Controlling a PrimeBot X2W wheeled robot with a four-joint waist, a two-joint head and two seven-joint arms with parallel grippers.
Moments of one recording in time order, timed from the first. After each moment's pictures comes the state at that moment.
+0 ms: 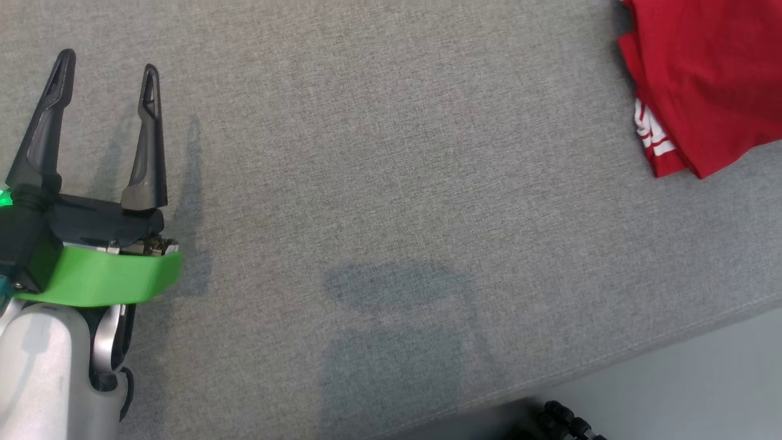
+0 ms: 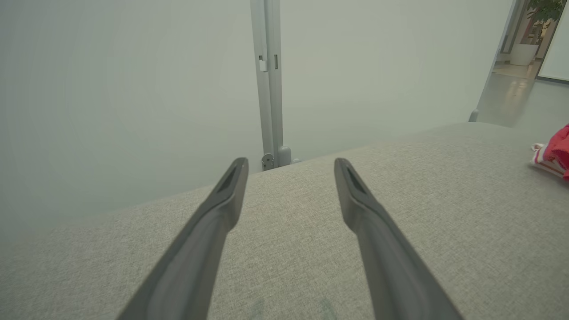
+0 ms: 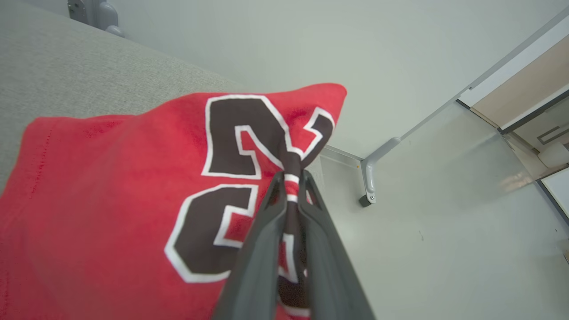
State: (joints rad) left arm -0.37 0.31 -0.11 -0.23 -0.21 -0.05 -0.10; right arm -0.70 -0.93 0.32 0.41 0.57 0.13 -0.18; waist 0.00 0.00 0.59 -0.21
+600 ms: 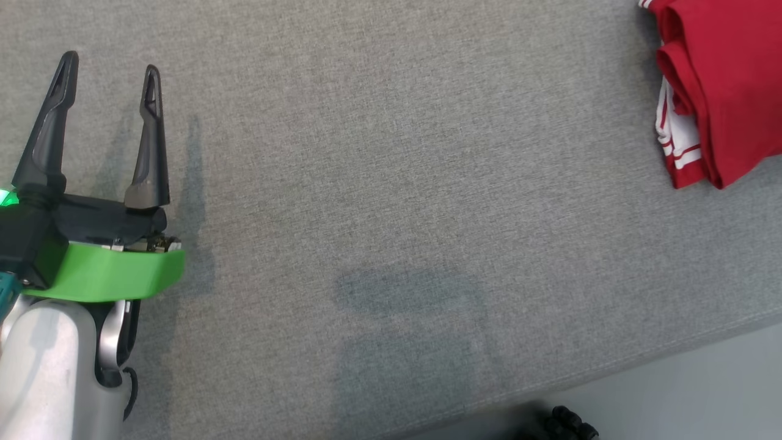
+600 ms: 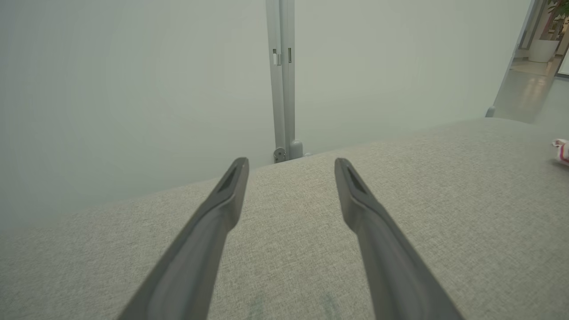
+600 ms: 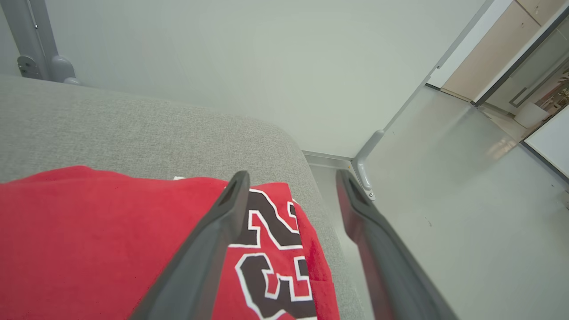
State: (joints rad) left arm -0.38 0.31 -0.12 -0.19 -0.22 -0.04 -0.13; right arm -0.76 -0.75 0.14 0.60 0.49 0.13 -0.26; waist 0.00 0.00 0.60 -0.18
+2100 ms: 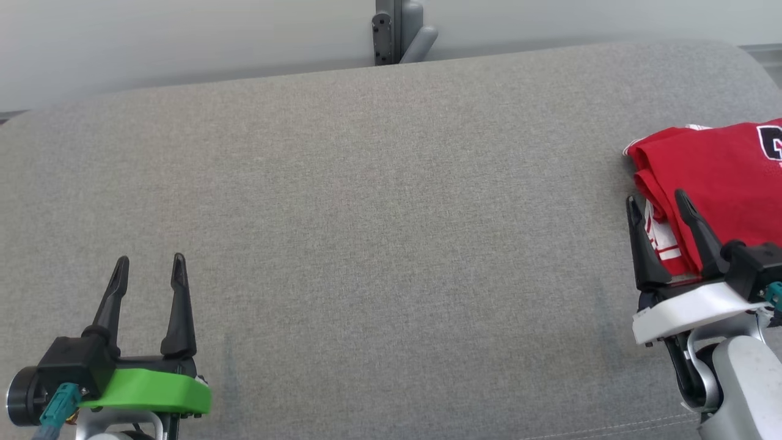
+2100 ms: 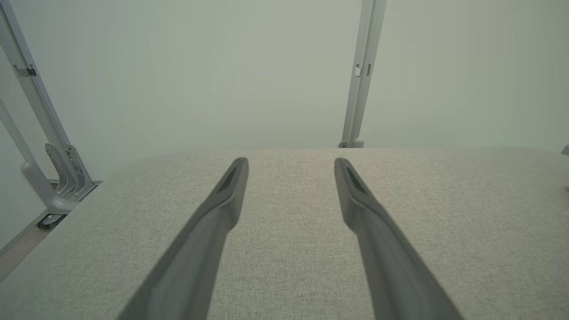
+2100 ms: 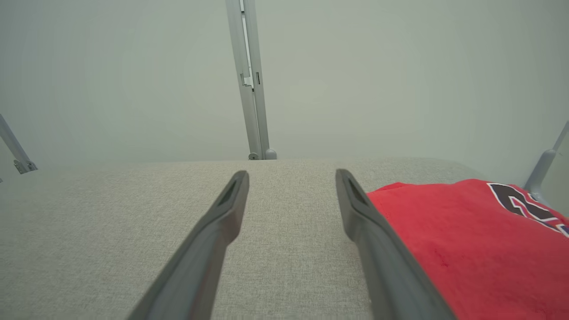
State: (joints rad) left arm -0.01 0.24 -0.10 -0.04 -0.34 0.04 -0.17; right arm -0.21 -0.25 0.06 0.19 0.31 0.13 -0.24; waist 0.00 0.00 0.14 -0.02
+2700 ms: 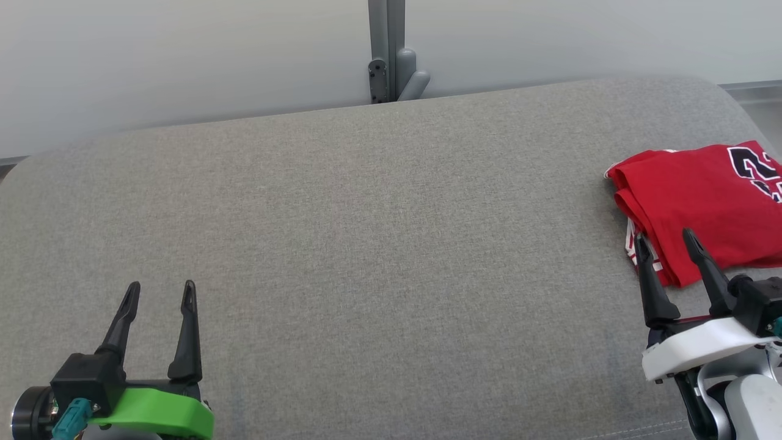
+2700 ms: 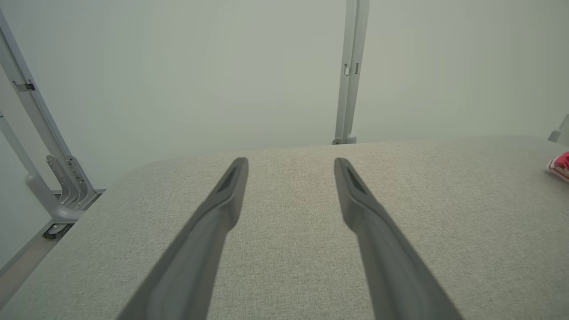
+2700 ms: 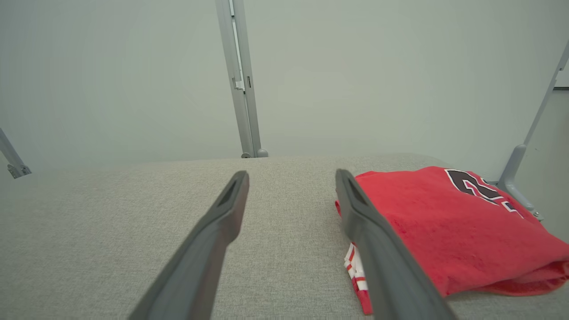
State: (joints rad) left arm 0.06 0.27 -0.13 -0.07 -0.32 0.05 -0.12; right arm -0.07 -0.25 0.02 0.10 0.30 0.13 -0.19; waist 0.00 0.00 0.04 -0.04
